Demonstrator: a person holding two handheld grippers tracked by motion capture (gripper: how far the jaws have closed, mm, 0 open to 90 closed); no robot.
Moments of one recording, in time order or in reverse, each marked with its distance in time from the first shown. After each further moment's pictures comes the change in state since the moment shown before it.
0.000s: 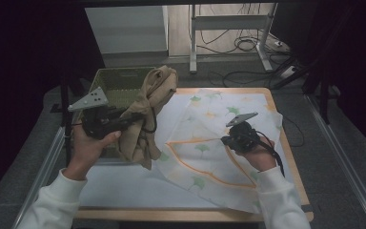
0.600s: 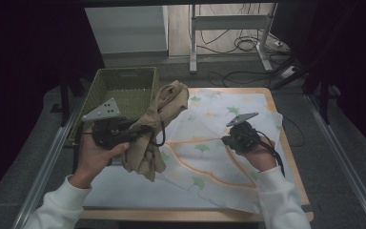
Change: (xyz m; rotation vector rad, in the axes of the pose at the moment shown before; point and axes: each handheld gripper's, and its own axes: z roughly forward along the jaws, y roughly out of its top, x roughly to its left) left arm -0.018 -0.016 0.014 0.074 -0.049 0.015; right arm -0.001 0.000 -0.001 -0.003 -0.002 0.001
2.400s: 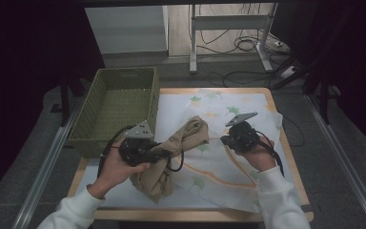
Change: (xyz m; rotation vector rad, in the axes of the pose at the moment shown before) left arm -0.024 -0.035 0.058 0.245 -0.078 0.021; right arm 0.002 0.002 0.000 -0.008 -0.001 -0.003
